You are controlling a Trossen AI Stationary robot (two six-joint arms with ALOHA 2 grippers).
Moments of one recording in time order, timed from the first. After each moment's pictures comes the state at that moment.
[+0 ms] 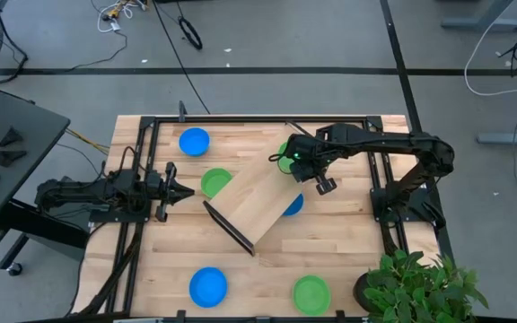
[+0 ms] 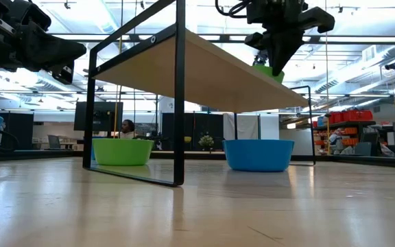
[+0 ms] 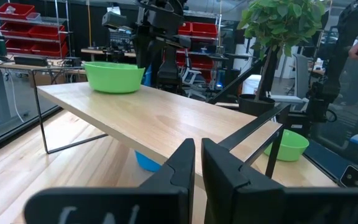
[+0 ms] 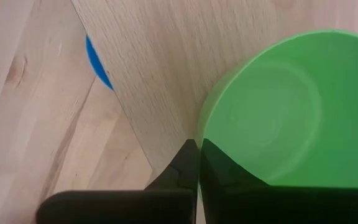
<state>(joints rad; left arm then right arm) -0.01 0.01 0.01 0.07 0.01 -0.10 -0.13 1.60 1.52 -1.27 0.07 -0.62</state>
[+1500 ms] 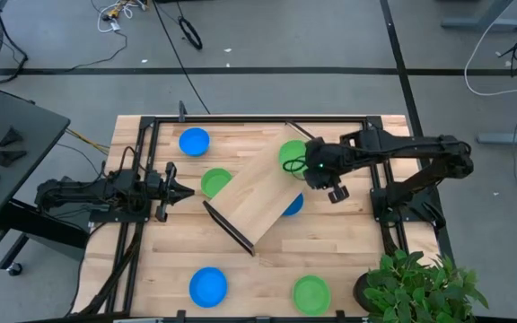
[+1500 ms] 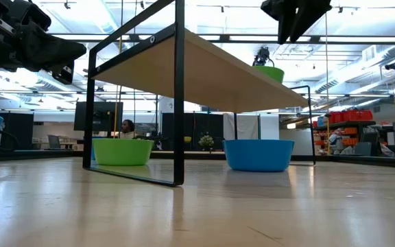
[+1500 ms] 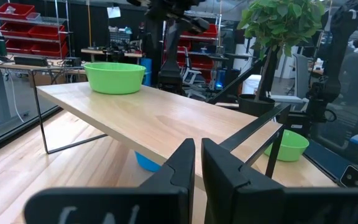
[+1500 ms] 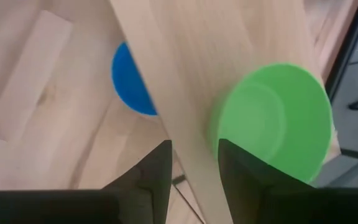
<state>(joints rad) -0.01 0.01 0.01 0.07 0.01 -0.10 0.04 1.43 1.52 -1.28 0.13 -0.48</state>
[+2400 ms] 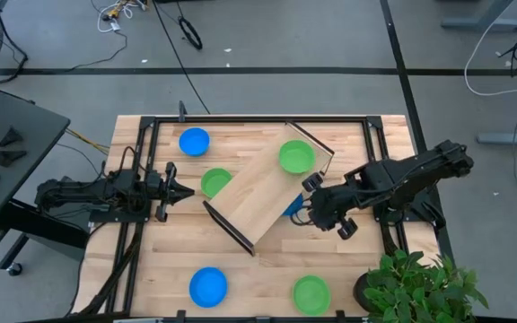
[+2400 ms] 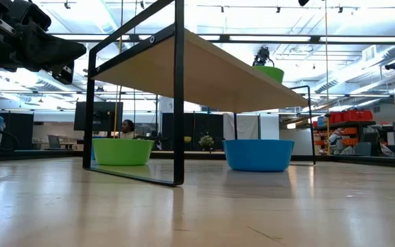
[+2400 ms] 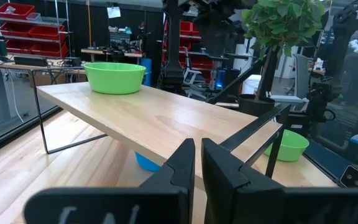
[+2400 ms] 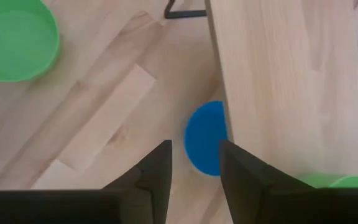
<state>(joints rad) -0.01 0.01 0.01 0.07 0.01 -0.10 0.35 1.45 1.52 -1.20 0.11 -0.38</state>
